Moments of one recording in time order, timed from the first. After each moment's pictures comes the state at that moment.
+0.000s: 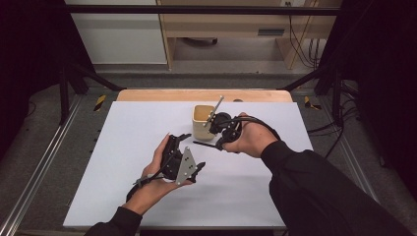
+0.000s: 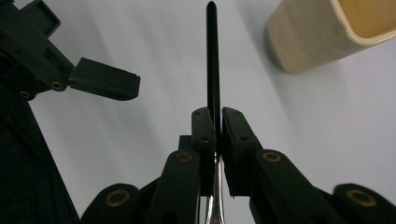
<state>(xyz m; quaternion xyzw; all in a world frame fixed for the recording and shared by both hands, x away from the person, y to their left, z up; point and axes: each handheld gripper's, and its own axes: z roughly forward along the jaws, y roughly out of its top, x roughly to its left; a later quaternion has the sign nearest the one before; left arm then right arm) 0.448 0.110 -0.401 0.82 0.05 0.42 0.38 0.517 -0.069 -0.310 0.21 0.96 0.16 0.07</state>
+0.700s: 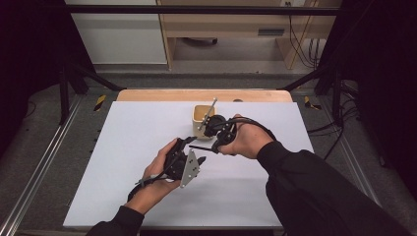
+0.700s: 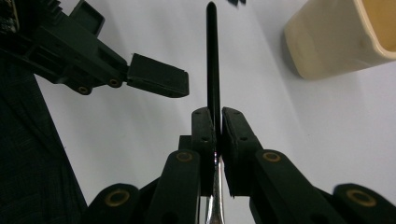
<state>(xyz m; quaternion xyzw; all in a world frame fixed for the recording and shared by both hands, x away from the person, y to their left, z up) 0.448 0.103 -0.406 0.82 0.01 0.45 0.35 0.511 -0.056 -0.310 0.19 0.97 0.16 0.06</state>
